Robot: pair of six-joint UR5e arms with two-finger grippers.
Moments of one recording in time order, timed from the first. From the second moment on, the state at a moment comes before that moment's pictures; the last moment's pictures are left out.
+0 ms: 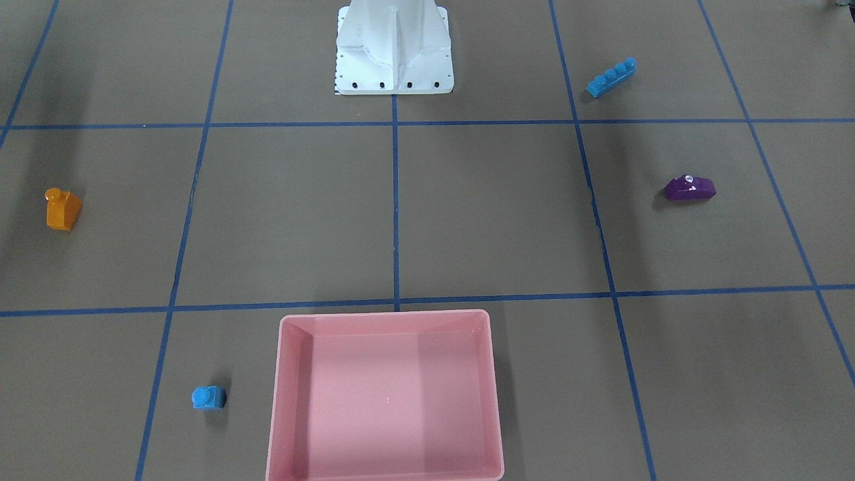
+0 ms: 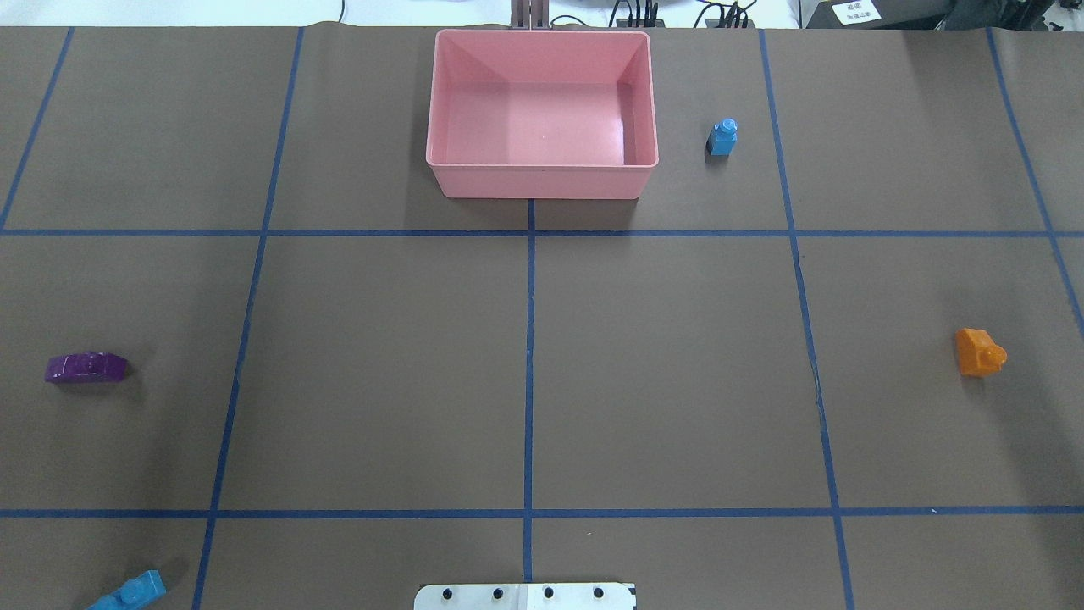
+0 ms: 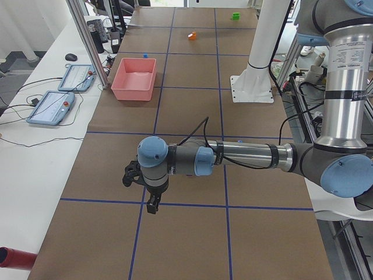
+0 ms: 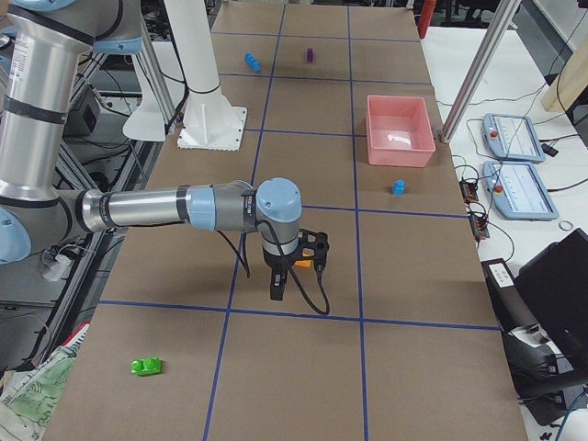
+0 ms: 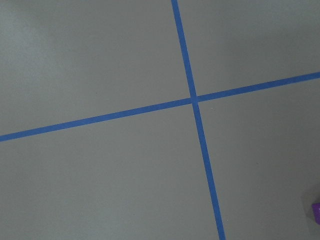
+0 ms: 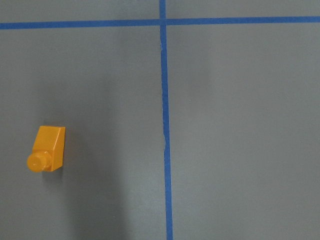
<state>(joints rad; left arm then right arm) -1.63 -1.56 -1.64 -1.55 -2.33 0.22 1.56 -1.87 2.00 -1.69 2.30 0.07</state>
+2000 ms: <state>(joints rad) -1.63 -1.55 -1.62 -1.58 -2.33 0.22 0.94 -1.79 1.79 -0.98 2.09 0.86</state>
